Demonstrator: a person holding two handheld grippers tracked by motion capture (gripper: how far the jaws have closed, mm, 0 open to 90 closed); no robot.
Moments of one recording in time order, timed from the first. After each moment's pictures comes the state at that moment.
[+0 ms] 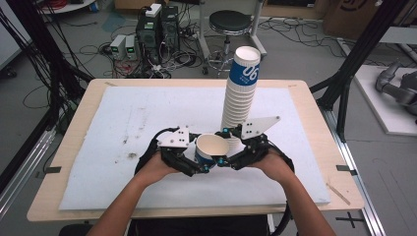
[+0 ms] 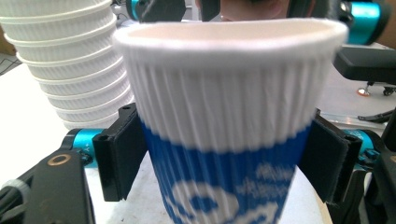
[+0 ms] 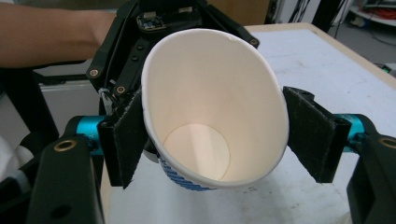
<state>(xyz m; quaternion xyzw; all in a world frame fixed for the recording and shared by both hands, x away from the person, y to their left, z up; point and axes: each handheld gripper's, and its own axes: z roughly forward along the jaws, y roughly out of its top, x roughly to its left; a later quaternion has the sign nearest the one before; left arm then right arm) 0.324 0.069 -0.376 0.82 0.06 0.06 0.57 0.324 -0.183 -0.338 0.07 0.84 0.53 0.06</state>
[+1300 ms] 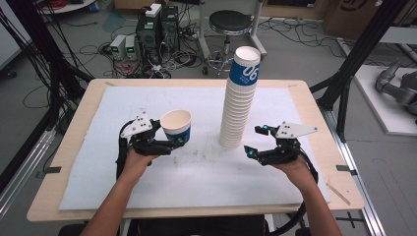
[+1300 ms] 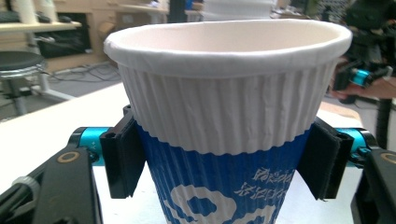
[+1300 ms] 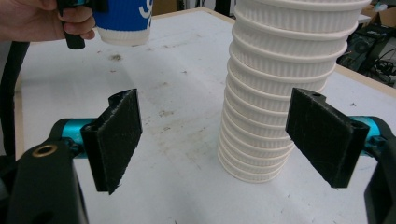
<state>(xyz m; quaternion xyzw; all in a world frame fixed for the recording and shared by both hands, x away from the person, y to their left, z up) 0.342 0.151 -0.380 0.71 0.24 0.16 0.64 0.324 -0.269 -0.366 0.23 0.80 0.53 0.16</state>
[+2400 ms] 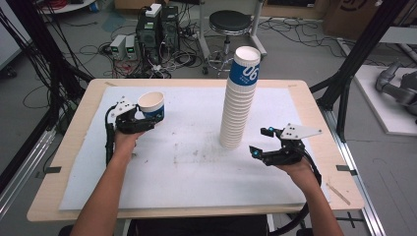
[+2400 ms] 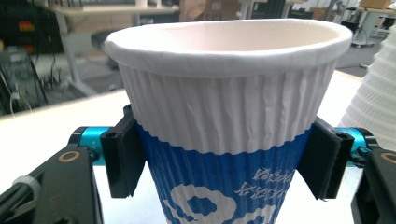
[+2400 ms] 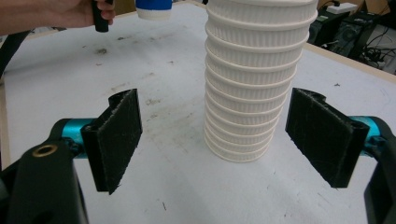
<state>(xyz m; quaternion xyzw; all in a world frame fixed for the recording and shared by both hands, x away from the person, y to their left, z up) 0.416 0.208 -0.413 0.69 0.37 0.25 0.57 0.324 -0.284 -0.376 0.26 0.80 0.52 0.16</state>
